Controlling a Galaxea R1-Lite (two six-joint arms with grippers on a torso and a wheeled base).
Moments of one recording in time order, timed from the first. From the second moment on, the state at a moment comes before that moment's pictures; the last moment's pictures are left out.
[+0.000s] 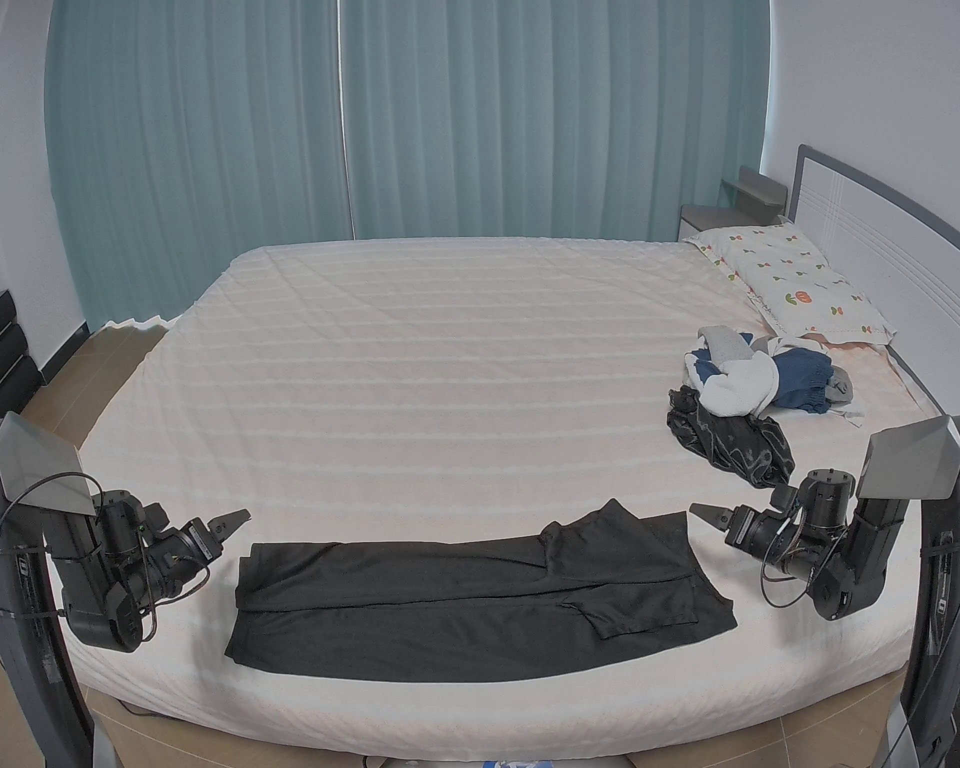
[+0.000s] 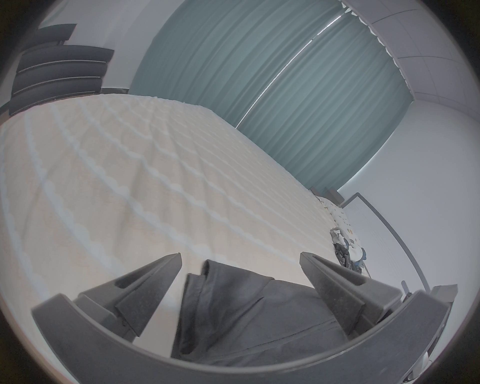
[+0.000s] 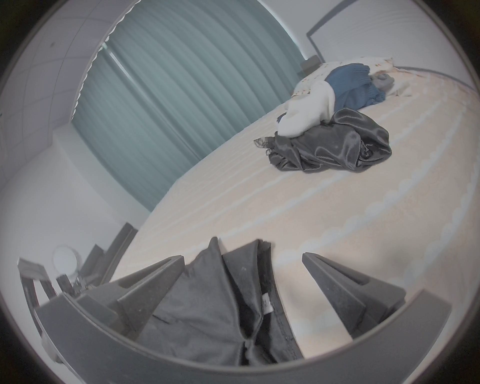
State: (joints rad) left arm 0.22 2.31 -0.37 -1.53 -0.43 -0.53; right arm 0.01 2.40 -0.56 -1.44 0.35 0.49
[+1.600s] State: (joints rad) left arm 0.08 2.35 -0.79 -0.83 -0.26 -0.51; right arm 0.05 2.47 -0.87 -1.17 0.43 0.87
